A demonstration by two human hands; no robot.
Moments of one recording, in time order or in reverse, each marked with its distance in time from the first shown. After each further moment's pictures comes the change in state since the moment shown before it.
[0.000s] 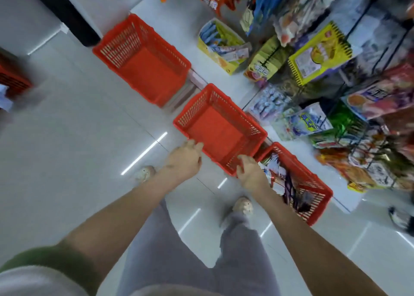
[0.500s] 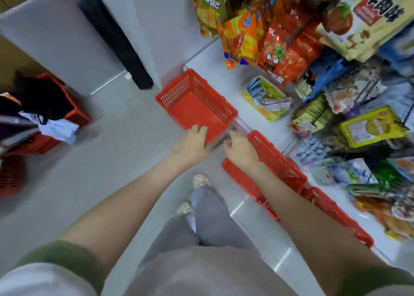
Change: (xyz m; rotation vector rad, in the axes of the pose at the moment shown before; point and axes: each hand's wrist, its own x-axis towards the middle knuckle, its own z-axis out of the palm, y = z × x) left_hand -0.005 -0.253 -0.209 -0.224 0.280 -0.030; right_hand 0.105 -0.378 -0.018 -0.038 0.125 -0.249
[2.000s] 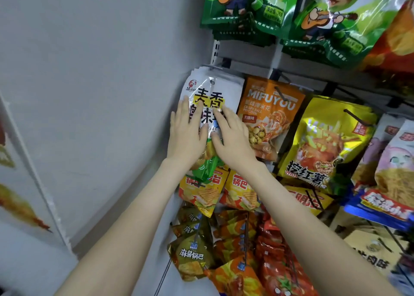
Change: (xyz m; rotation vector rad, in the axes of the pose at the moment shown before) left_hand 0.457 0.085 -0.599 -0.144 0.892 0.804; right_hand 0.430 -0.341 -0.469 -0.293 1.036 -0.225
